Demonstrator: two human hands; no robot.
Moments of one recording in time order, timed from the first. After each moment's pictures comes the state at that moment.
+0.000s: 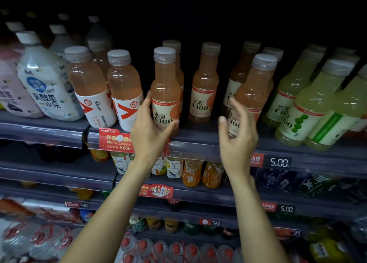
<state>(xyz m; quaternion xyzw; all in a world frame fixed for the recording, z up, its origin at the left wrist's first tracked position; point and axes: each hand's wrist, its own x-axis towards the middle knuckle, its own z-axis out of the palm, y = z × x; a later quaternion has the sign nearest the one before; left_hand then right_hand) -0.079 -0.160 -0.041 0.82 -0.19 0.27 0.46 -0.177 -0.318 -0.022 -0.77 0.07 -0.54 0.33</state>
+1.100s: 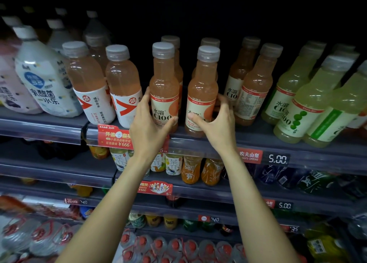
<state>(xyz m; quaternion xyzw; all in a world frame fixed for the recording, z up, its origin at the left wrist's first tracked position) -0.080 -0.162 -0.041 0.82 -0.19 0.28 0.46 -0.143 -0.321 -0.019 -0.82 0.11 -0.33 0.46</state>
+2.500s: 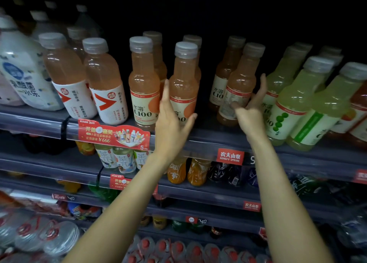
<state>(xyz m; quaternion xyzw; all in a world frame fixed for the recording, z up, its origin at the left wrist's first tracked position) -0.120 -0.244 -0.032 0.78 -0.26 0.23 0.52 -0.159 -0.430 0.003 -0.76 0.11 -0.33 0.54</state>
